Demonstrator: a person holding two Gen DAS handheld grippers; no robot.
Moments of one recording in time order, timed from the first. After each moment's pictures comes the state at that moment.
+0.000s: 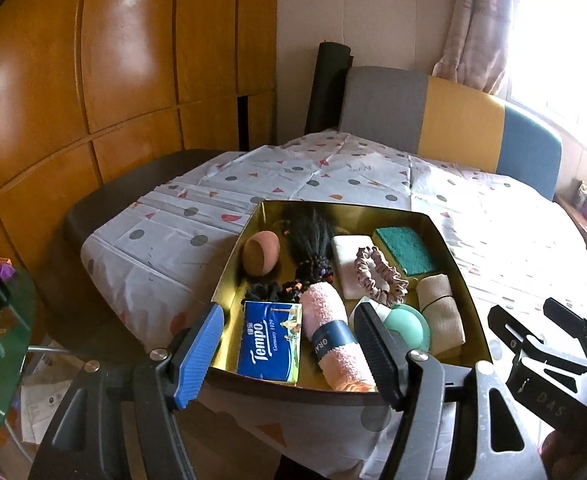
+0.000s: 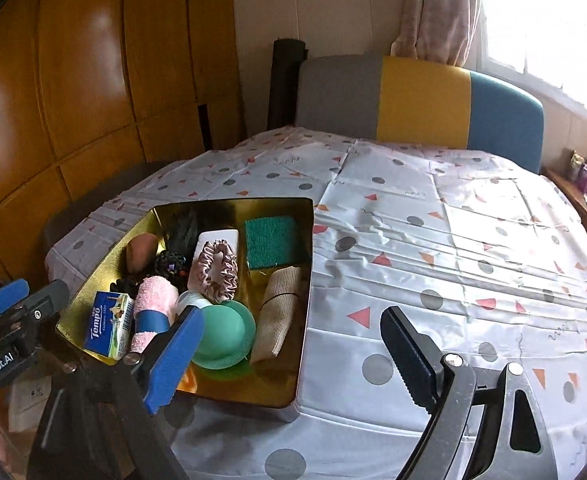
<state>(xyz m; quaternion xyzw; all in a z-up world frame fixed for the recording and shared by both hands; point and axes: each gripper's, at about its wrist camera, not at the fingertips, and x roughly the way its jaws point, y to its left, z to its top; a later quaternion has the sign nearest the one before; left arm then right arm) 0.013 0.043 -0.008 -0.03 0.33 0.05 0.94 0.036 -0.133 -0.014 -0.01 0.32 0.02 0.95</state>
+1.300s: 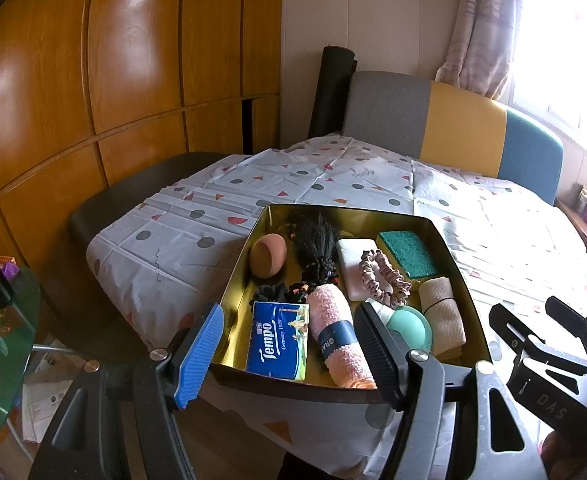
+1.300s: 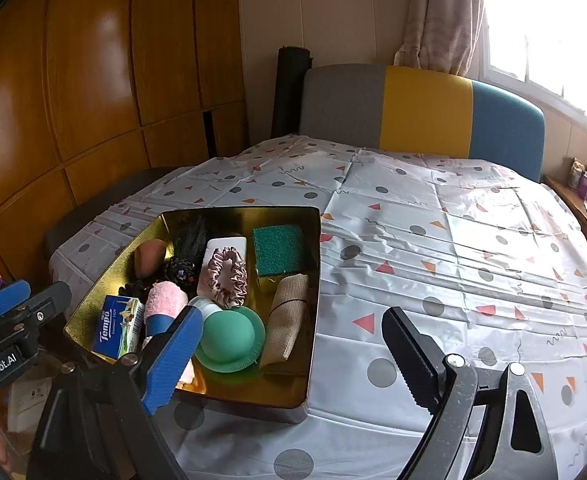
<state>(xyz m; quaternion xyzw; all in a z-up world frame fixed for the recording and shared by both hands) 0.007 0.048 -0.005 -0.03 0.33 0.06 0.94 0.030 -0.124 -0.008 -0.02 0.31 0.03 0.95</state>
